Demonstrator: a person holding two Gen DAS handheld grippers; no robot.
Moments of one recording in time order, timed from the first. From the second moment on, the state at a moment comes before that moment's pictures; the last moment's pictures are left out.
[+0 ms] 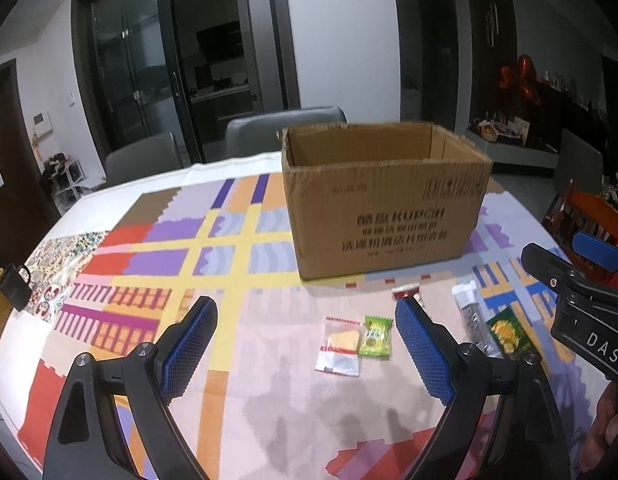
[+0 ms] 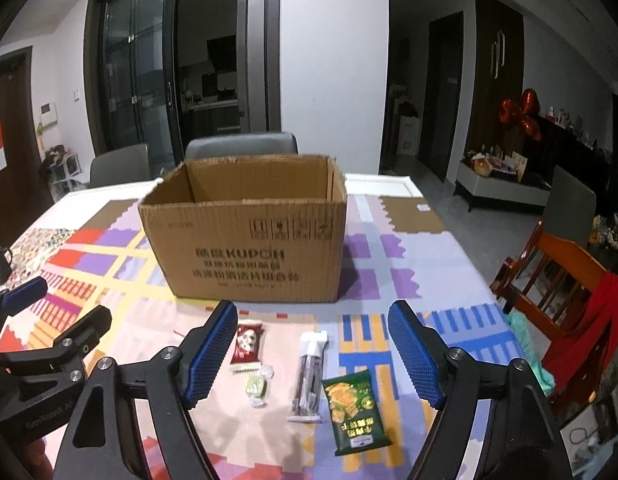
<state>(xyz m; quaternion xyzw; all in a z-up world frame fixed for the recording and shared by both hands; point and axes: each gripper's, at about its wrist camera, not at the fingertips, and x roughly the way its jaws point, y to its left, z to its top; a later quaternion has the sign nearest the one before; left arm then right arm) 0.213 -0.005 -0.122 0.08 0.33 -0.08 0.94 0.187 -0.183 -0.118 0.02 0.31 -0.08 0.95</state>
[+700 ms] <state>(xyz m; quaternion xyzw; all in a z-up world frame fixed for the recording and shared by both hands) 0.235 -0.012 -0.193 0.10 0.39 -0.12 0.91 0.213 -0.182 -0.184 0.04 0.38 -0.07 0.92</state>
